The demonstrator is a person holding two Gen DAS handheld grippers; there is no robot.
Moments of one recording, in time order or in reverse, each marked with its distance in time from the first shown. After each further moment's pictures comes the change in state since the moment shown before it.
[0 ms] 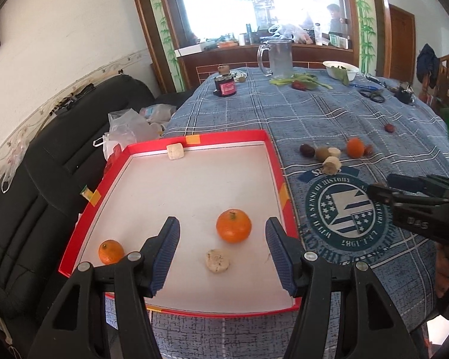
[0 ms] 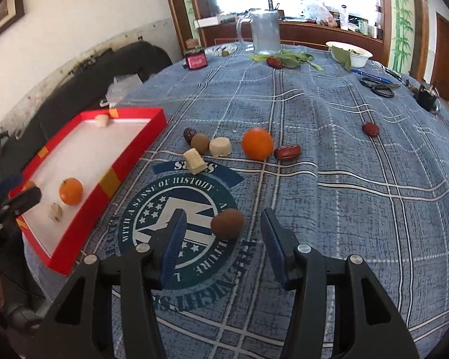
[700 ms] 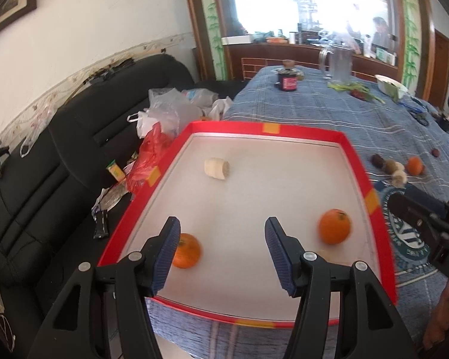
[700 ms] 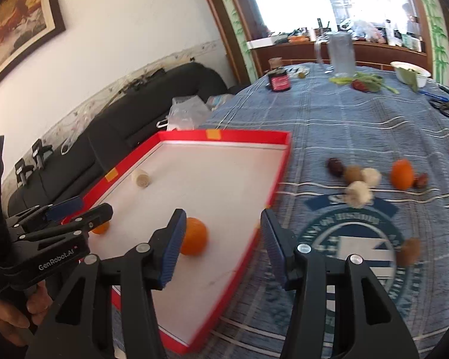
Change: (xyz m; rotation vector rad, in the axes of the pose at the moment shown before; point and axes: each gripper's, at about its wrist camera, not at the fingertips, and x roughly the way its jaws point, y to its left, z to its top) left arm 0.021 0.076 -0.011 -0.142 0.030 0.101; right arm 0.012 0.116 0.010 0.010 -0.149 0.231
